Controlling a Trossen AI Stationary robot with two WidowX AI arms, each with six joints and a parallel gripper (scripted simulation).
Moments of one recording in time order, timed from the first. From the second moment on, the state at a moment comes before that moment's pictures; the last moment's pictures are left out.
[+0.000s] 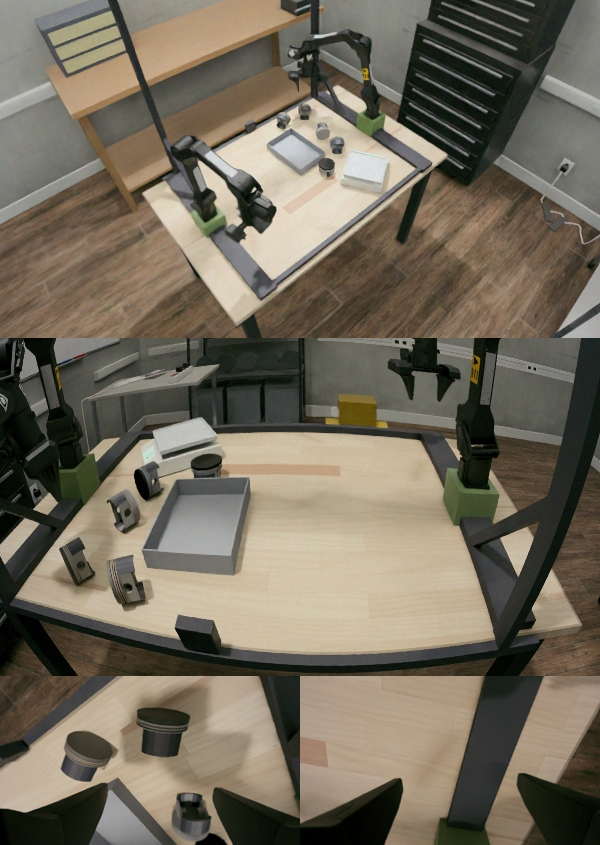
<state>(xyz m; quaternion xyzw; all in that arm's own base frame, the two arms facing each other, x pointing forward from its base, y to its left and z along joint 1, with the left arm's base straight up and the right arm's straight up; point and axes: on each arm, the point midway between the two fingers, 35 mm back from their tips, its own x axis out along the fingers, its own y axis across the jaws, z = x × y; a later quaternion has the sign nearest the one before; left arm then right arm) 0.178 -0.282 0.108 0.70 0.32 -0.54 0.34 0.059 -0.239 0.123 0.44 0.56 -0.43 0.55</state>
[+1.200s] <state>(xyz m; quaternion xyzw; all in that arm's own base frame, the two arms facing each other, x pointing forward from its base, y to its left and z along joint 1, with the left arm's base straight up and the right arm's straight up) 0.178 -0.282 0.108 0.47 0.55 -0.42 0.55 0.059 -0.239 0.123 0.44 0.56 -0.43 0.55</state>
